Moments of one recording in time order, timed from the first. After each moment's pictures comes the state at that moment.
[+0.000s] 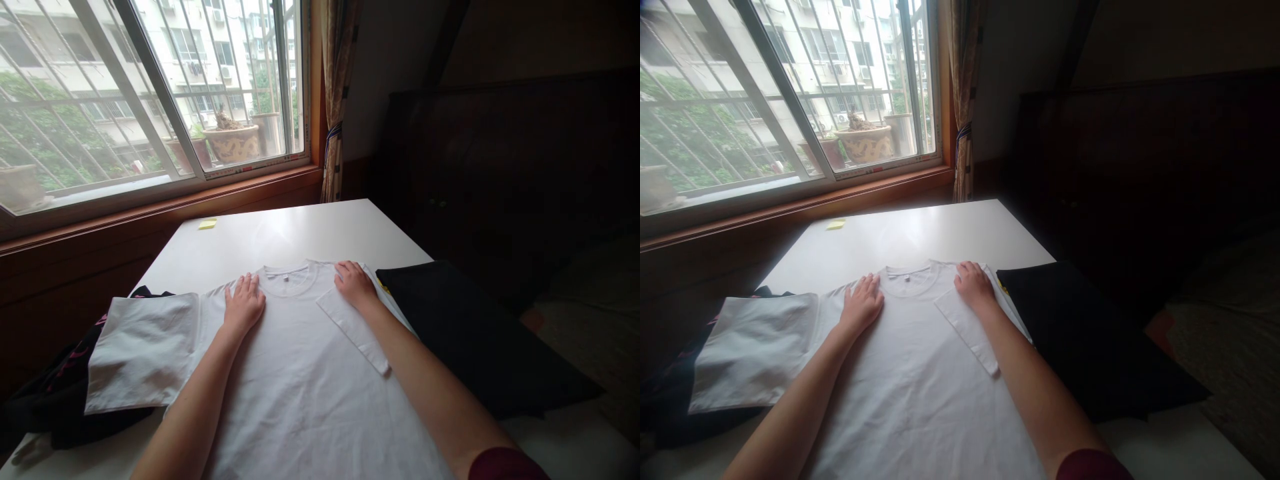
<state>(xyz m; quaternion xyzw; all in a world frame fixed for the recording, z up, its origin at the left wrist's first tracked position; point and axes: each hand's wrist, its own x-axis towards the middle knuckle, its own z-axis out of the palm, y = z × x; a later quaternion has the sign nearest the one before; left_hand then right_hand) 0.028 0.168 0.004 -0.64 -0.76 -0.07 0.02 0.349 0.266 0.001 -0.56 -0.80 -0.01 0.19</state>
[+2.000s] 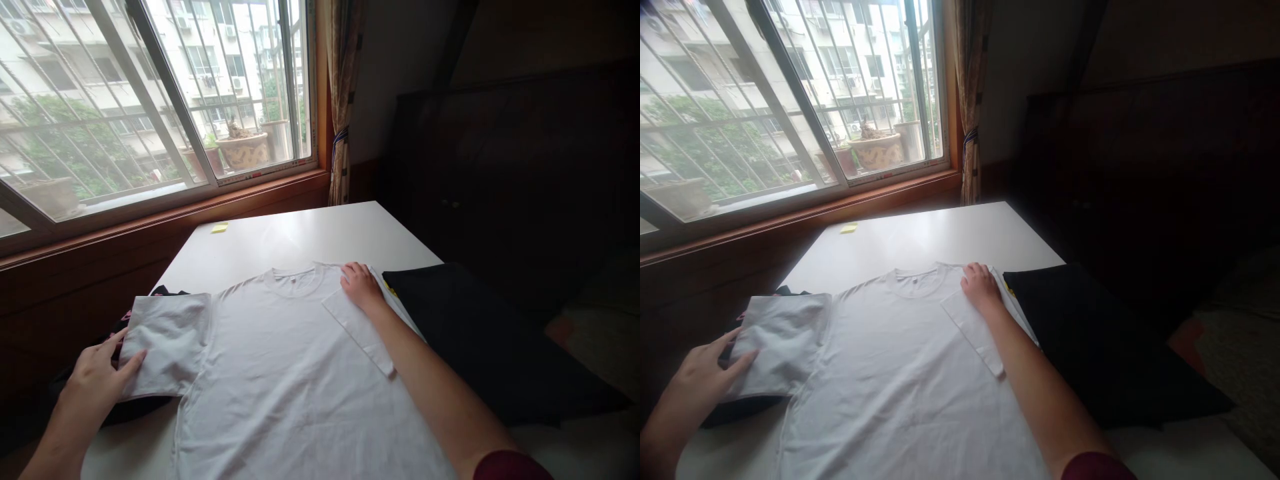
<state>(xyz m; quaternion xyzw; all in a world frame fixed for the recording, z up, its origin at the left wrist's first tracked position) -0.153 -0.041 0.095 -0.46 -0.88 -0.14 0.07 0.350 0.270 -0.006 -0.56 -0.80 -0.01 0.21</state>
